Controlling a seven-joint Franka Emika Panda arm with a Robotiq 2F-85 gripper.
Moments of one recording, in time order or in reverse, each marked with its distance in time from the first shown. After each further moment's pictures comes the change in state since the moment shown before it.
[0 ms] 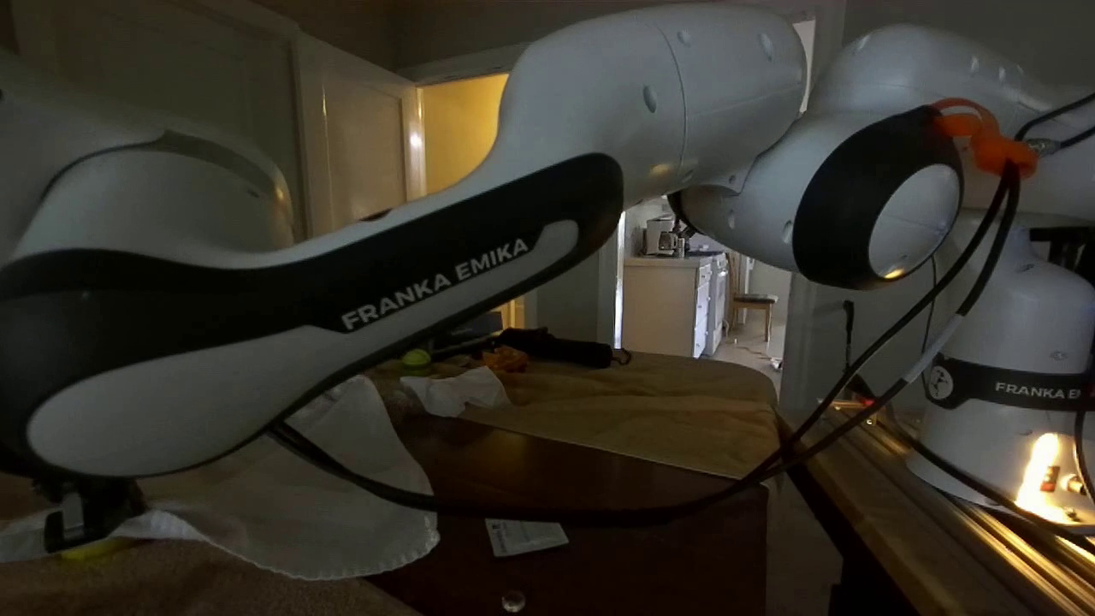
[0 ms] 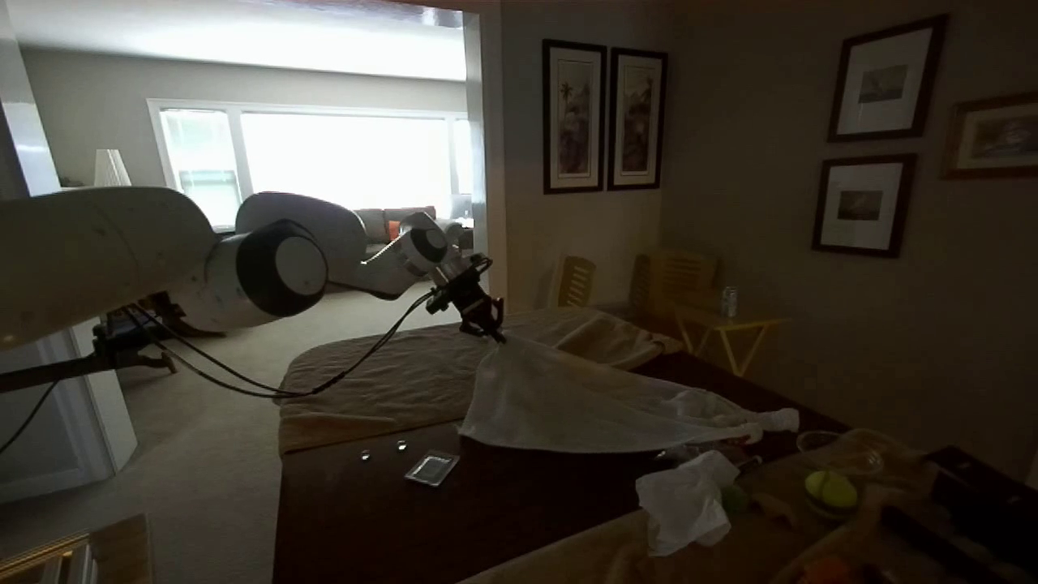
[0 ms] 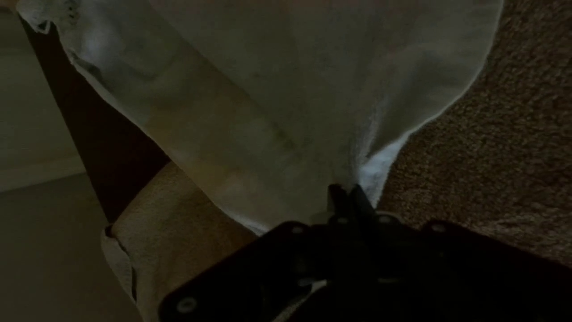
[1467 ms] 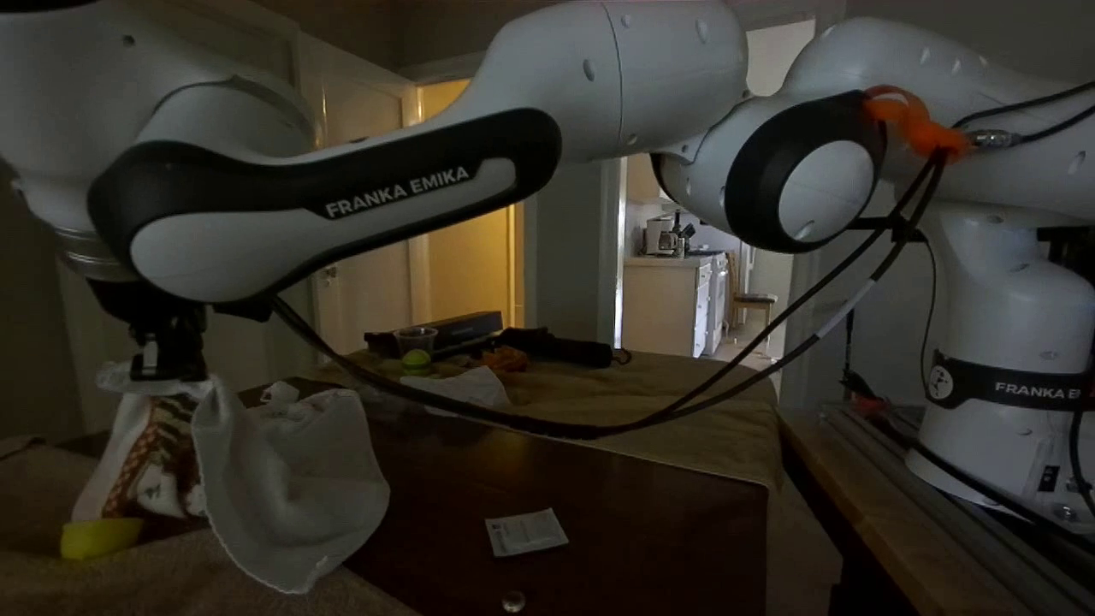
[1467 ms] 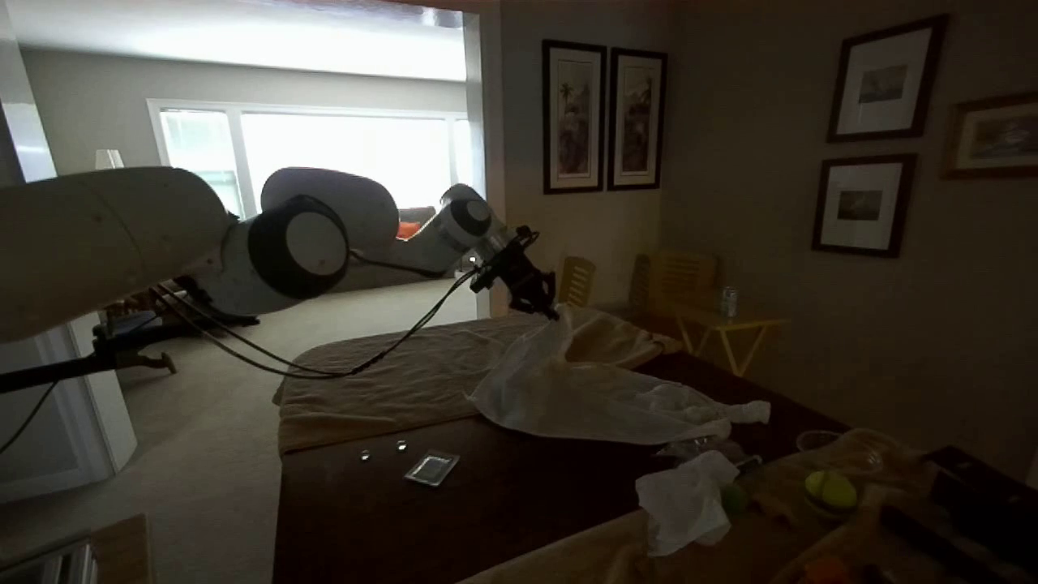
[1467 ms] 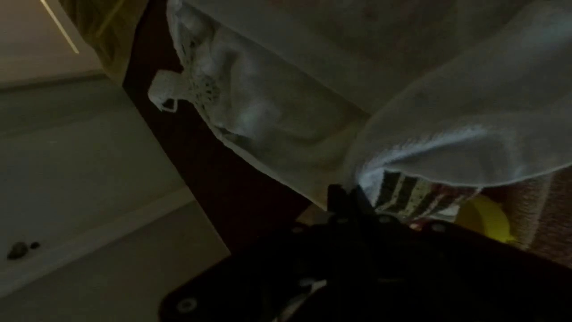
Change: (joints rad) arm -0.134 -0.076 -0.053 0.001 0.000 0.001 0.079
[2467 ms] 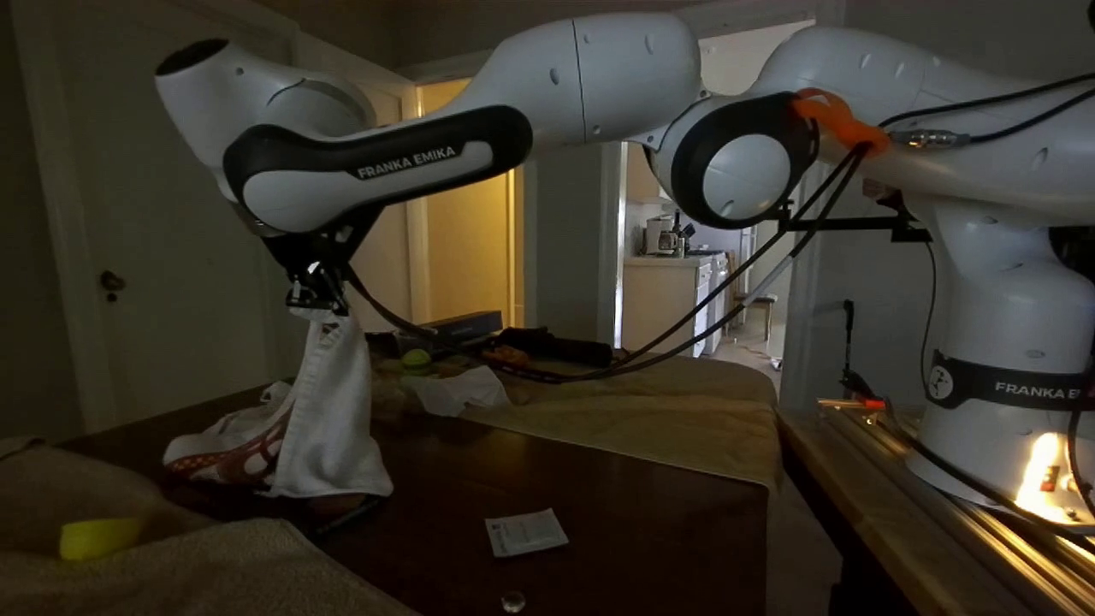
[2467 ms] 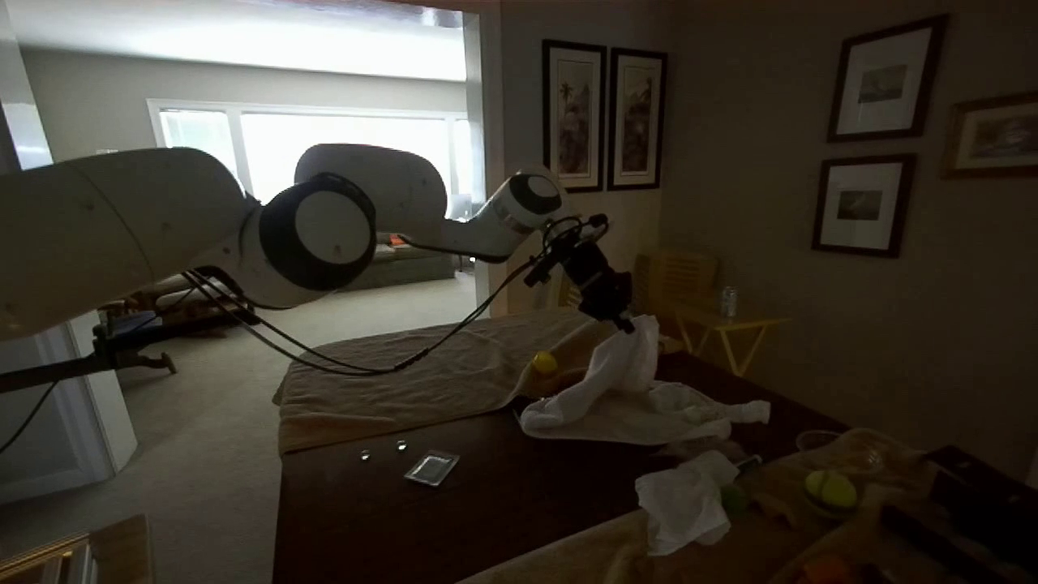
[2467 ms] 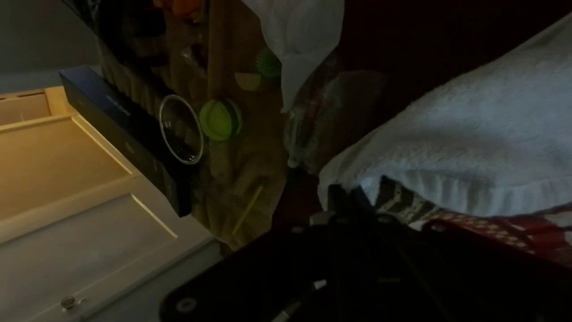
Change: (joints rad) arm -0.198 -0.060 -0.027 -0.001 0.000 -0.249 0.199
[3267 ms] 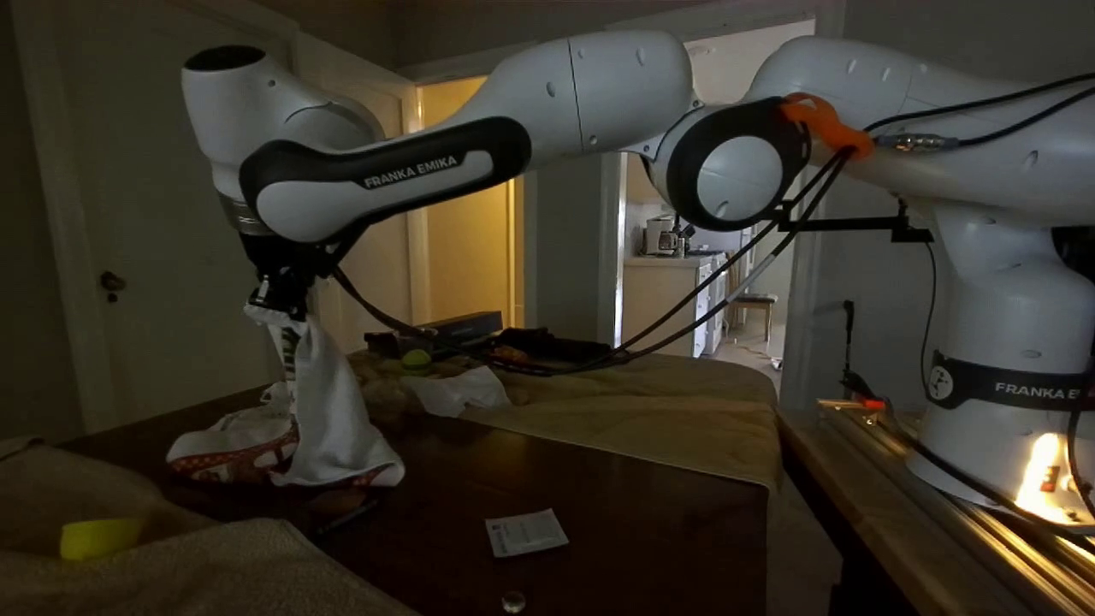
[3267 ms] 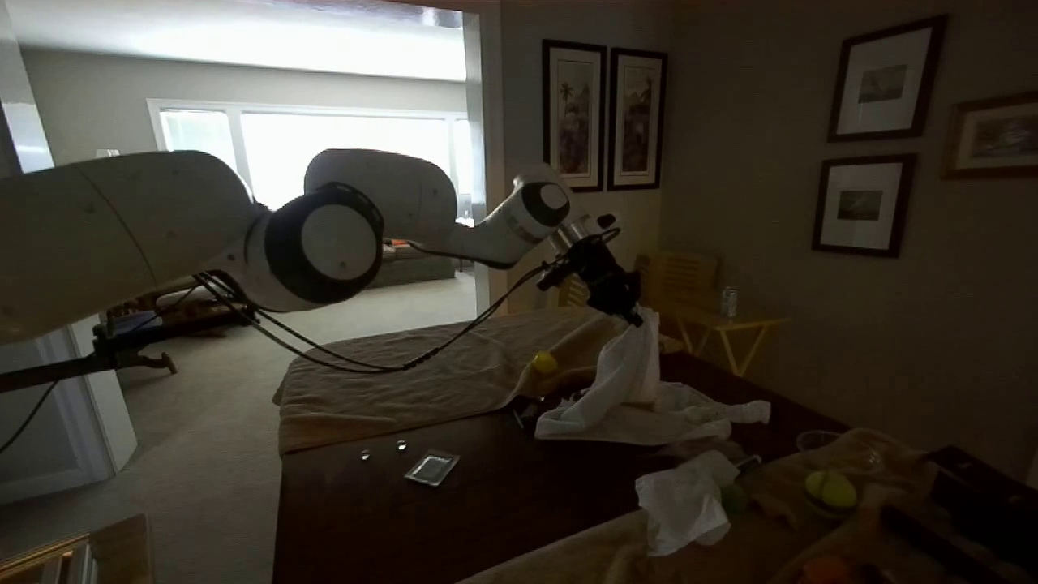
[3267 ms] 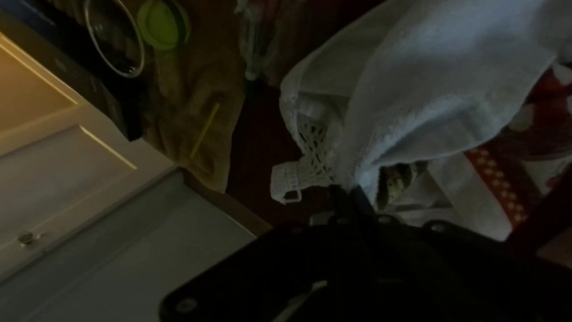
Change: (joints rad) arm -0.044 0.013 0.072 -0.002 0.003 0.268 -0.021
